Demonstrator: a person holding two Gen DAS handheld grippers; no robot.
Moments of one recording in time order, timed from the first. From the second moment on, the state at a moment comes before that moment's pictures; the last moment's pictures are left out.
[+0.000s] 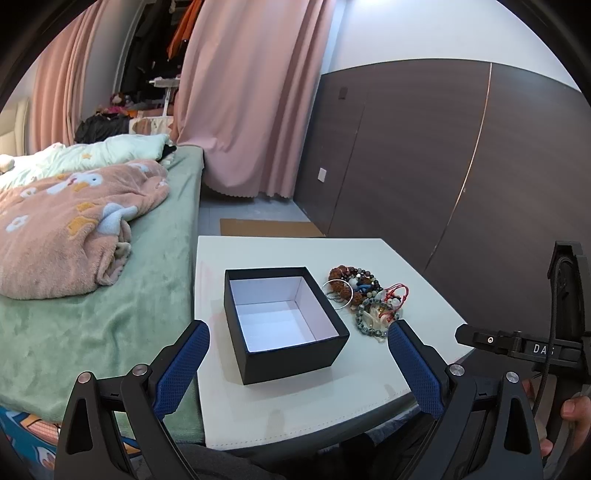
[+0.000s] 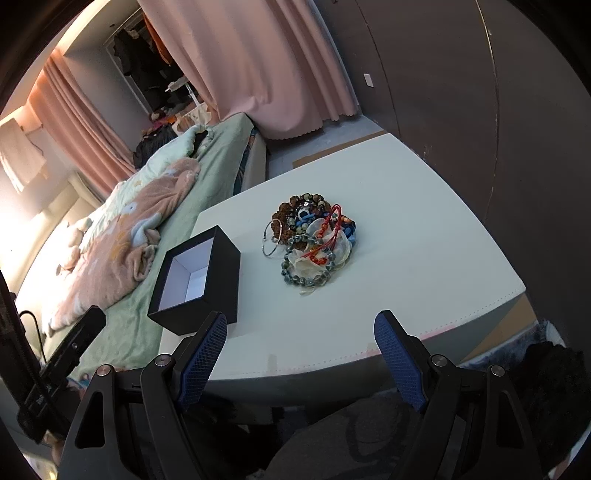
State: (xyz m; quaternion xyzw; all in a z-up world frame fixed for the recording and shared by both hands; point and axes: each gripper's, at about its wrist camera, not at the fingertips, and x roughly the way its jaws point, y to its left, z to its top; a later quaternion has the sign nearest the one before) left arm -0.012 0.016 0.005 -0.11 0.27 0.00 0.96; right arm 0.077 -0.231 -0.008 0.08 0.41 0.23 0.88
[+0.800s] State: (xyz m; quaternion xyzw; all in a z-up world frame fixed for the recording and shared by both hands) left arm -0.002 0.031 0.007 -0.15 0.29 0.00 0.94; right arm 0.080 -0.237 -0.004 0.08 0.41 0.23 0.88
